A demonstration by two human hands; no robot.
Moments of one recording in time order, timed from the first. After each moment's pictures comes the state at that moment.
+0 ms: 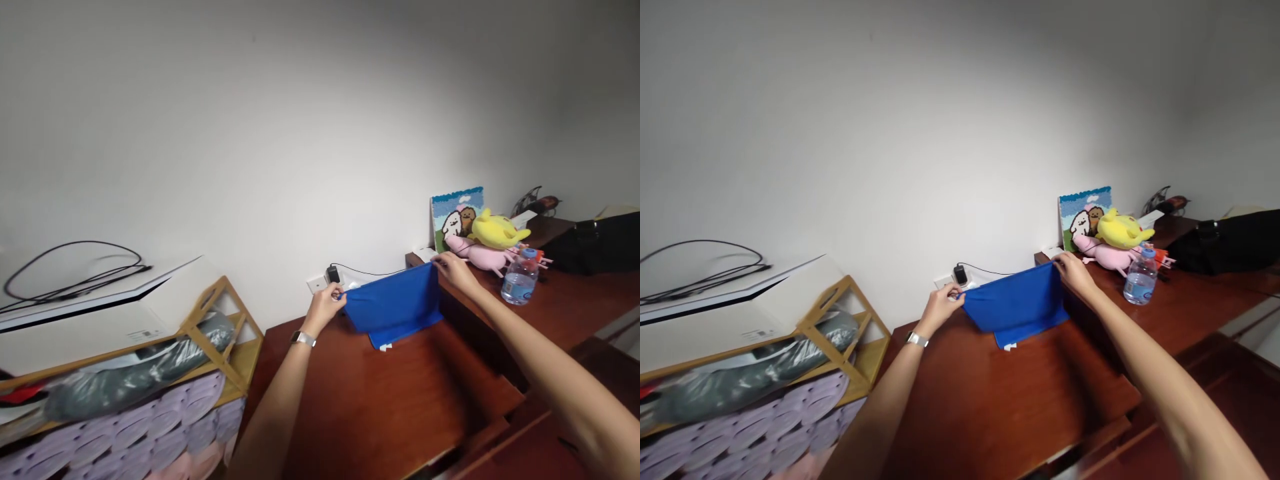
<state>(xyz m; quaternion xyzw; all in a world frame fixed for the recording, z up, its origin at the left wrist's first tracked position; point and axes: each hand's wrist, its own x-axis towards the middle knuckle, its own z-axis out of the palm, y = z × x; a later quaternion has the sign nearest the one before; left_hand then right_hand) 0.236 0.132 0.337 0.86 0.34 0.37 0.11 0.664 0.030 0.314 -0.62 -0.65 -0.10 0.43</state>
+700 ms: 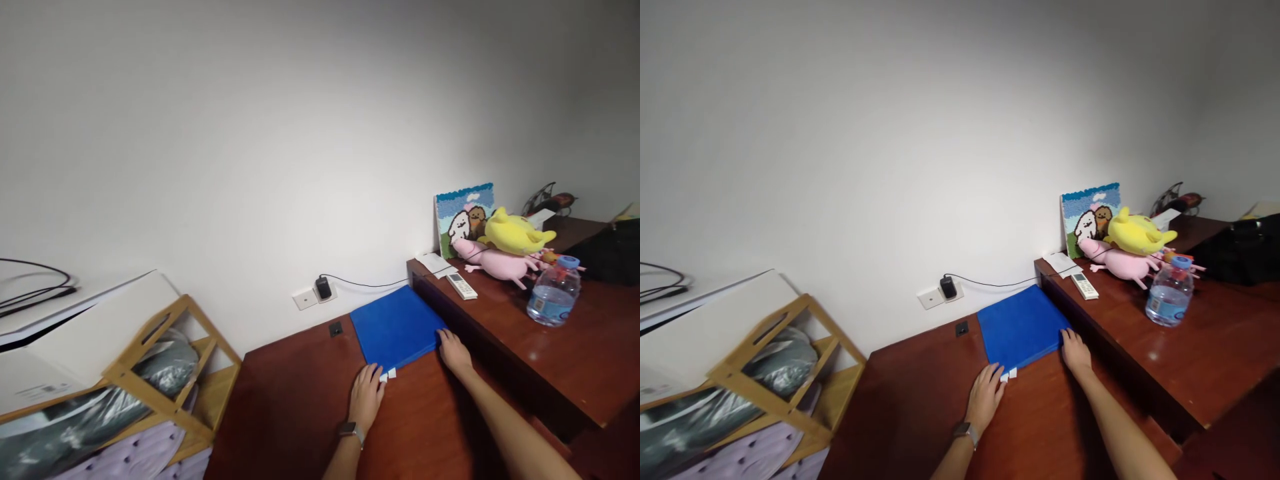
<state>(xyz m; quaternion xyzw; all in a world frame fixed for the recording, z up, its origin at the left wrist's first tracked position) 0.299 0.124 0.019 0.90 0.37 0.24 0.02 0.631 0.068 0.043 -0.85 -0.48 0.05 0.20</state>
